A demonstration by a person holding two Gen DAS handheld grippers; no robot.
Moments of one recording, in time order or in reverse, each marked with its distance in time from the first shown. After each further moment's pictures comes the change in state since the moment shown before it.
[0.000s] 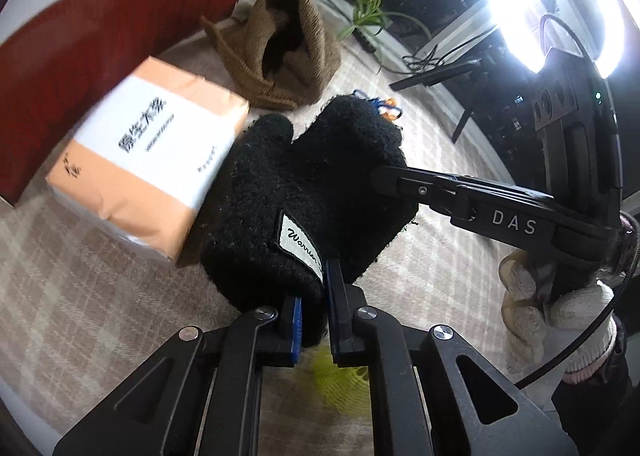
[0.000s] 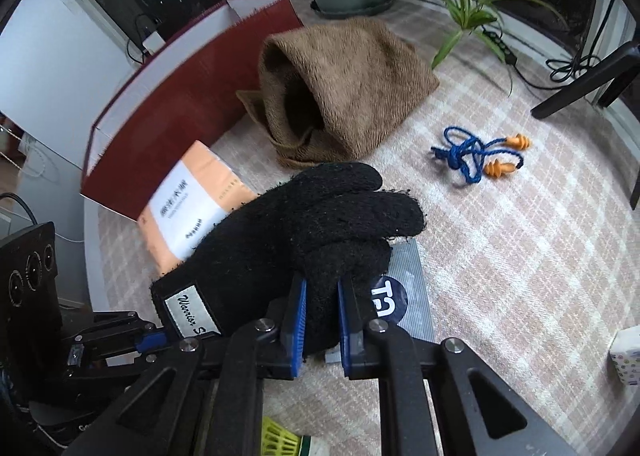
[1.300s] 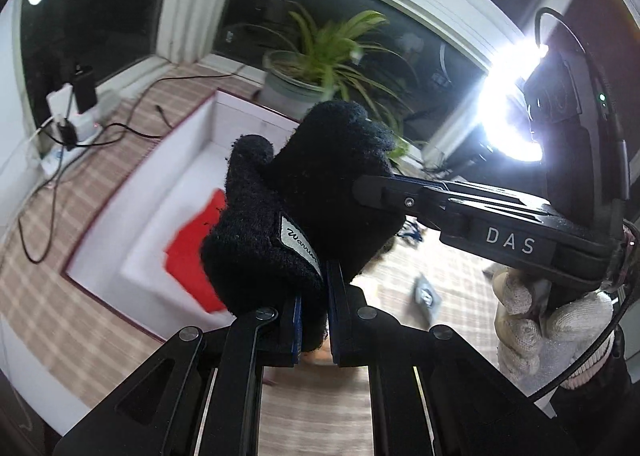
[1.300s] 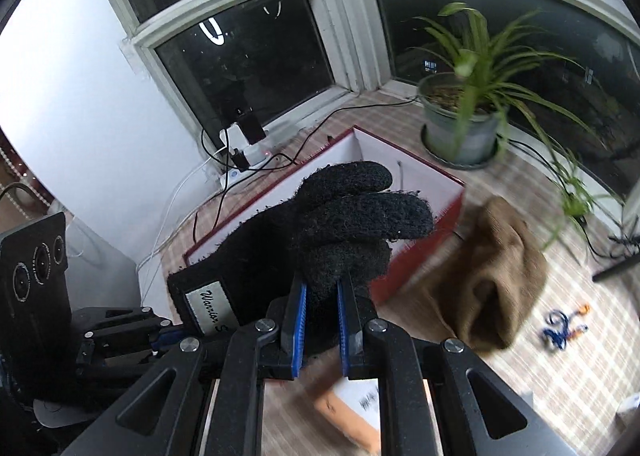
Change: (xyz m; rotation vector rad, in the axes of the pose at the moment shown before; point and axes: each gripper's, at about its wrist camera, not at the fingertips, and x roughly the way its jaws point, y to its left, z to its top) left arm -0.158 0.113 0.127 0.188 -0.178 0.030; right arm -0.026 0.189 0.131 -0.047 -0.259 0.016
